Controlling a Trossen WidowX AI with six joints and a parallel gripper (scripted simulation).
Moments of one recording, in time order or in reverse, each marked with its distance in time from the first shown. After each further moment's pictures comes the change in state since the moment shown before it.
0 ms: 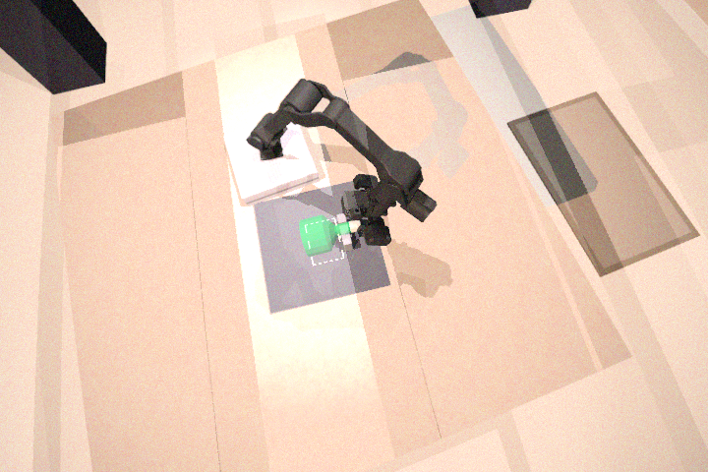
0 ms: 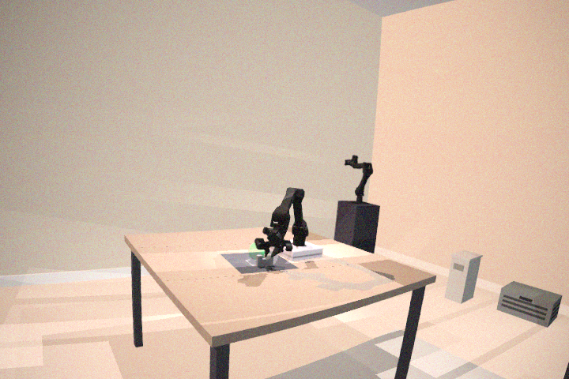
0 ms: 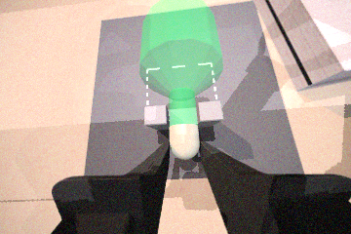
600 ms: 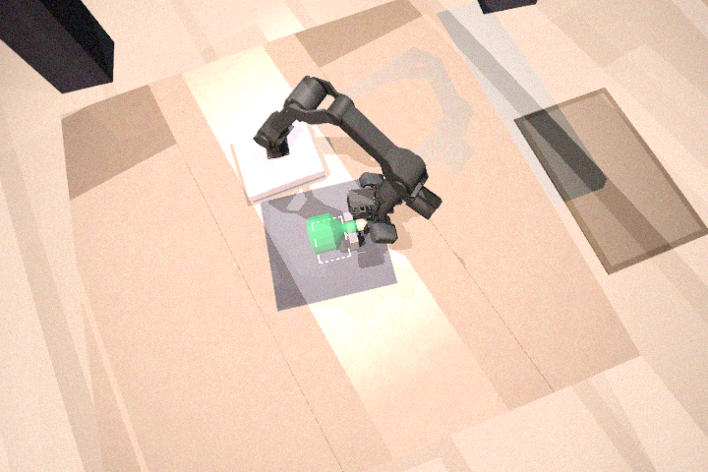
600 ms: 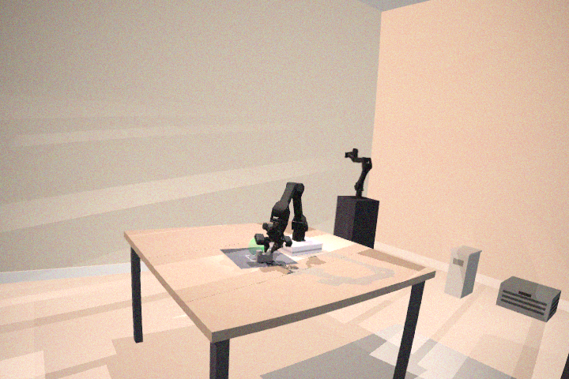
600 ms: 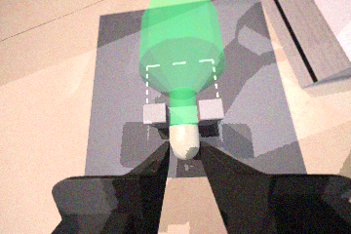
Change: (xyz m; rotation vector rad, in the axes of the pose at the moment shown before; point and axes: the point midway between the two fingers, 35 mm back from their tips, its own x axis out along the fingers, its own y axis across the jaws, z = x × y) arm 0.002 -0.001 -0.002 0.002 0.022 0.010
